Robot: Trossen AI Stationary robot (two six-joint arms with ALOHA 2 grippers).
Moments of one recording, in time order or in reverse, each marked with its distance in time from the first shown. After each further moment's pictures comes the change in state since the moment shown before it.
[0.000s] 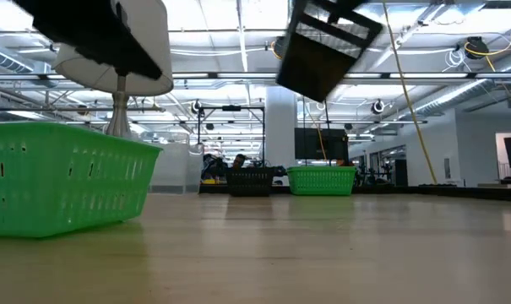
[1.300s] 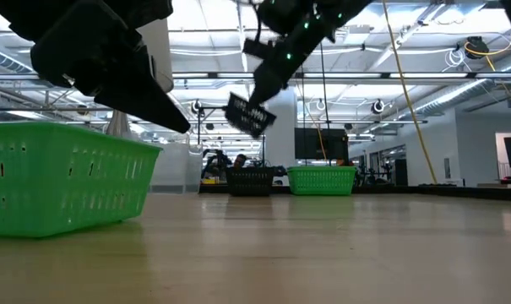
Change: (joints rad) left arm 0.076 0.174 0.001 0.107 -0.019 0.047; right arm -0.685 0.297 0.064 0.561 -0.245 -0.643
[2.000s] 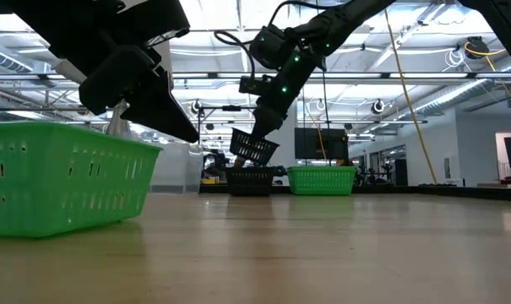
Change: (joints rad) left arm 0.080 0.000 0.000 -0.040 -0.005 0.086; right arm -0.053 0.141 0.000 0.005 0.000 -0.054
